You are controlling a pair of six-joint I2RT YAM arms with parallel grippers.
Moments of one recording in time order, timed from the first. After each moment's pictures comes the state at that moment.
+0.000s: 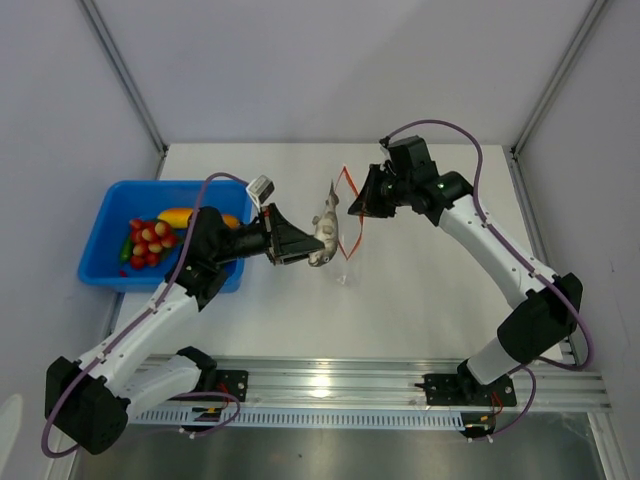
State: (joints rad) left arm -0.49 0.98 0.76 0.31 0.85 -1.37; right arm 0.54 1.56 1.56 -0.71 -0.28 0.68
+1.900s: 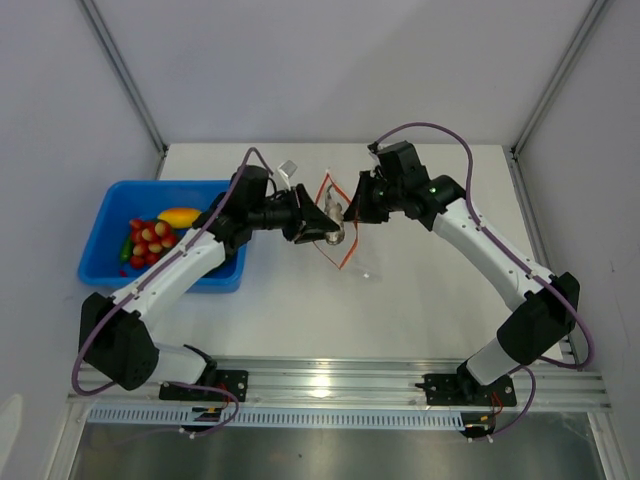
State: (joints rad) left arm -0.50 1.35 1.12 -0.26 0.66 -1.01; right arm 0.60 1.56 1.55 -0.70 -0.25 0.65
